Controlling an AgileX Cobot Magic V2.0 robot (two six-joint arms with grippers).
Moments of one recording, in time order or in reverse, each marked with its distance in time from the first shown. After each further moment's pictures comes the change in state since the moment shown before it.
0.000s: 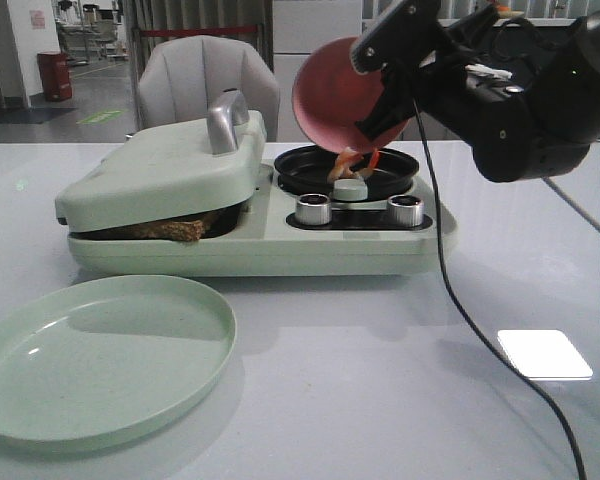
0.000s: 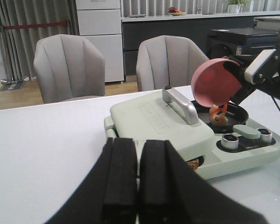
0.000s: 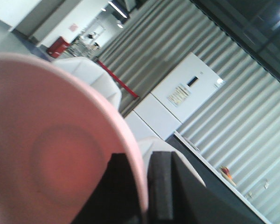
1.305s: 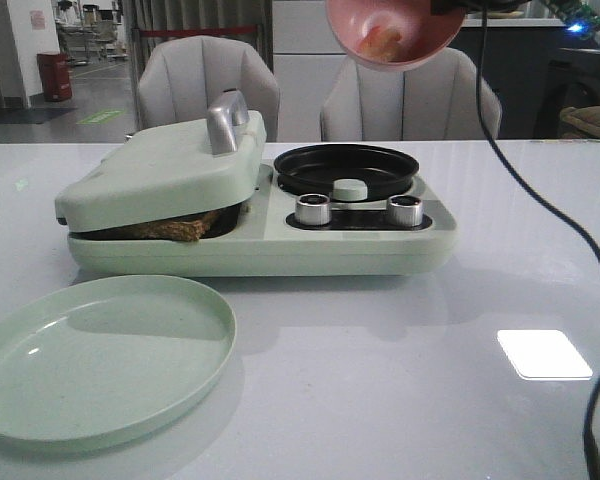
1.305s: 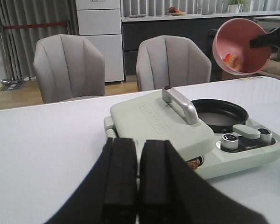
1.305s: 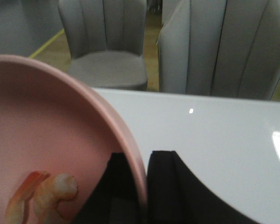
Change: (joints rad) left arm 0.000 0.000 0.000 0.000 0.000 0.000; right arm -0.039 -0.371 -0.038 0.383 0.851 0.421
